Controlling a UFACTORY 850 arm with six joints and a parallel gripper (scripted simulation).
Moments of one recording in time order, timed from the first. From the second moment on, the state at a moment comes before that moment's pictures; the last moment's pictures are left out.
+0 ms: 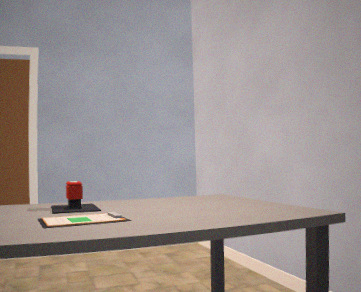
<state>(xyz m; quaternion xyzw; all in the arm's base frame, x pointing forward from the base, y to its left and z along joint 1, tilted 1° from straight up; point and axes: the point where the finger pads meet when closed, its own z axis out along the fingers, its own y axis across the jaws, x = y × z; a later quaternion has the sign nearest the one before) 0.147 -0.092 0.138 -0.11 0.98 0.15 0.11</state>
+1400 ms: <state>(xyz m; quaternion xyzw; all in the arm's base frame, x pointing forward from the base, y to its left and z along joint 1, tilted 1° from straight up) 0.265 -0.093 0.127 -0.37 0.92 0.11 0.04</state>
